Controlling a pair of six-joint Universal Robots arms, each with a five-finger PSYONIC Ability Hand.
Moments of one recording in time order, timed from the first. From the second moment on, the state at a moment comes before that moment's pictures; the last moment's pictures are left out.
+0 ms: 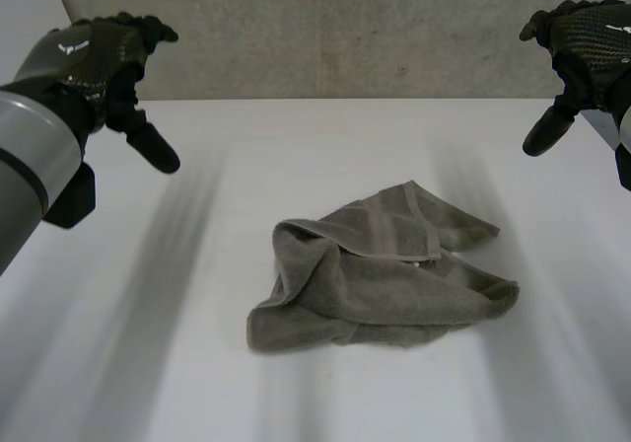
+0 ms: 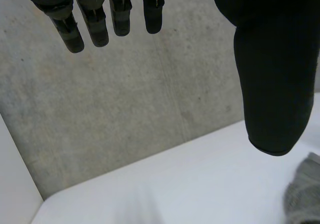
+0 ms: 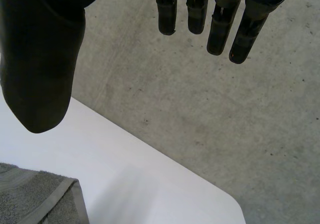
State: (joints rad) left arm 4.23 -1.60 -1.34 2.89 -1.73 3.15; right arm 1.89 -1.51 1.30 0.25 1.60 2.93; left_hand 0.18 0.18 0.18 0.18 0.03; right_hand 0.23 0.24 0.25 0.26 0.06
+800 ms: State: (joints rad) left arm 4.27 -1.56 -1.58 3.02 -1.72 3.14; right arm 1.87 -1.45 1.33 0.25 1.42 2.78; left_hand 0.19 0.19 0.19 0.19 0.03; right_hand 0.23 0.24 0.25 0.26 0.06
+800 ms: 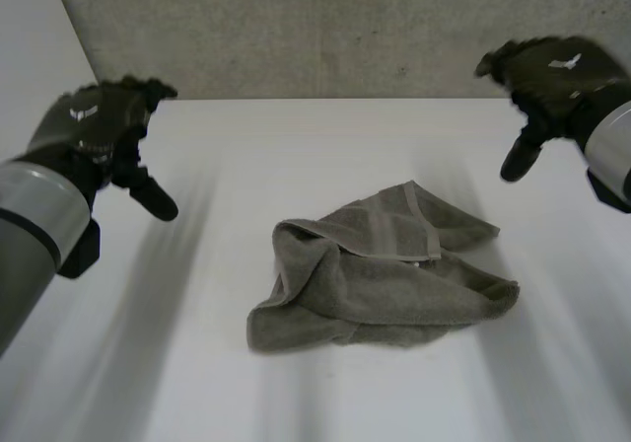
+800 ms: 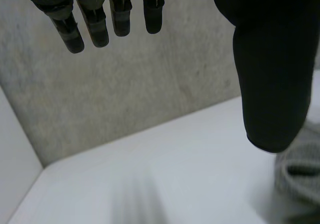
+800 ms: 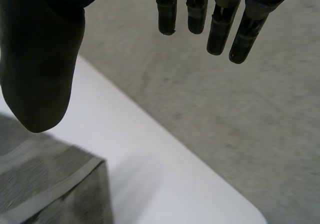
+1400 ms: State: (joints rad) left arm 4.23 -1.93 -1.71 3.14 -1.60 3.04; right arm 1.93 -0.96 1.38 -0.02 1.33 2.59; left_hand 0.25 0.25 0.25 0.25 0.07; right_hand 0.43 0.43 0.43 0.43 0.27
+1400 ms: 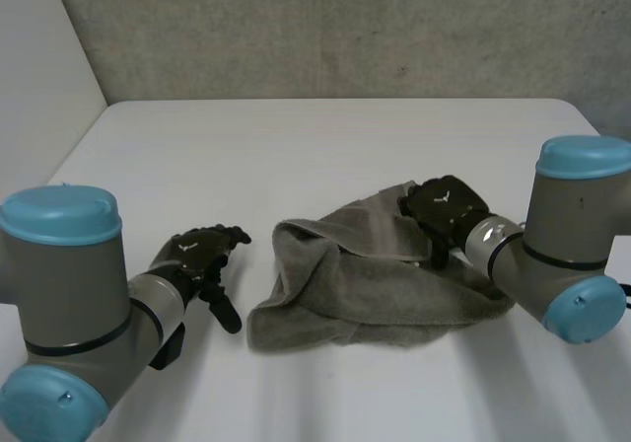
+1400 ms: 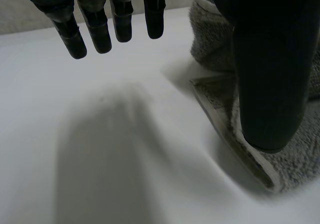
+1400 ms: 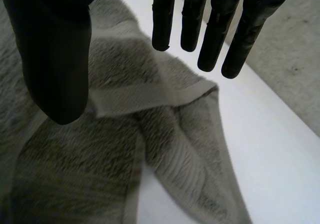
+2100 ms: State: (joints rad) left arm 4.17 -2.13 -1.63 3.27 -1.60 3.03; right arm 1.96 -0.92 1.42 -0.24 1.40 2.57; left_hand 1.13 1.15 1.15 1.15 0.96; right_hand 1.30 1.30 1.32 1.33 1.15
